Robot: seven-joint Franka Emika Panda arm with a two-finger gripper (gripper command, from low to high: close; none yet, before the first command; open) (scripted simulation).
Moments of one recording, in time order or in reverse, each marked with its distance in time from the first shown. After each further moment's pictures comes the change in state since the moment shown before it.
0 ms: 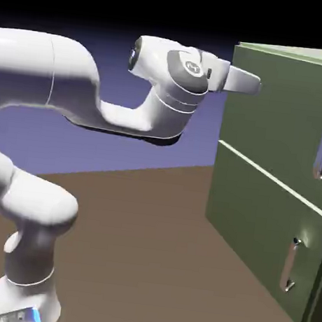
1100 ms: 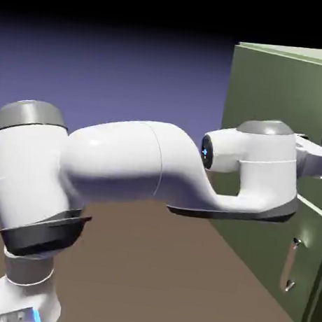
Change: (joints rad) arm 0.667 -0.154 -0.625 0.459 -1.143 -0.024 0.769
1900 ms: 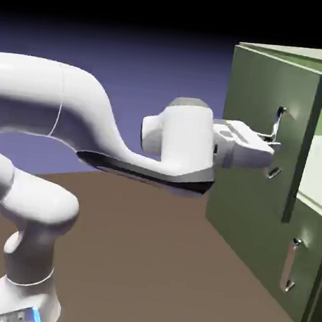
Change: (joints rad) arm -0.795 0.142 0.584 -0.628 0.223 -0.327 0.189
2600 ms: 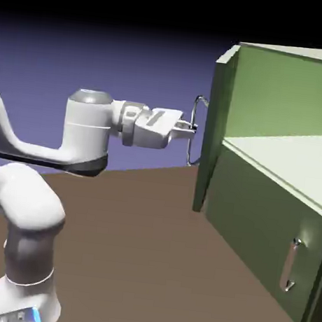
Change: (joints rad) arm -0.349 -0.432 0.727 -0.482 0.867 -0.401 -0.347
